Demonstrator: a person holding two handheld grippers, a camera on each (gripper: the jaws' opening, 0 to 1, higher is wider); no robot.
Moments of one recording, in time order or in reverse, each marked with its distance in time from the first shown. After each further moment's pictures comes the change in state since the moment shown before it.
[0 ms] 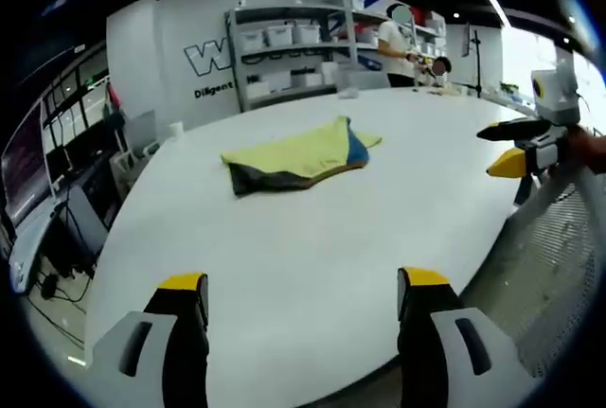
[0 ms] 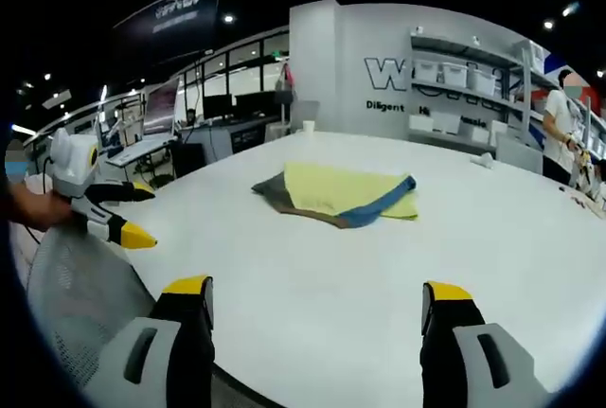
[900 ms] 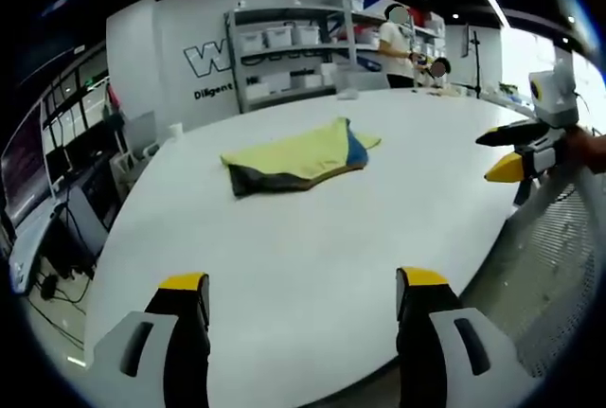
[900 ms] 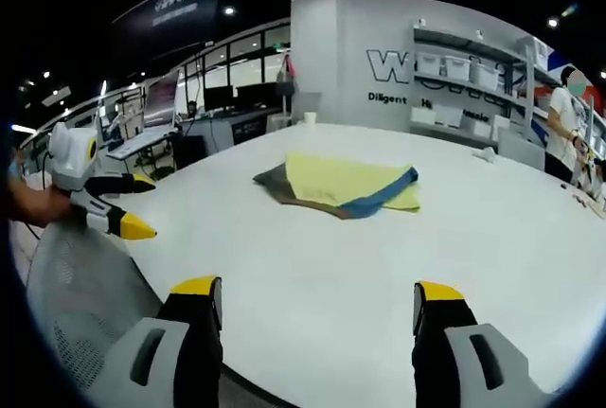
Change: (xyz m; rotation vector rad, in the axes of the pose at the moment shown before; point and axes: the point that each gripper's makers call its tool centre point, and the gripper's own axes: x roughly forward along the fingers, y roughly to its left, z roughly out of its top) left arm 0.000 0.001 0.001 -0.001 -0.005 -0.001; right arm 0.001 0.002 -0.007 -0.006 0.042 0.006
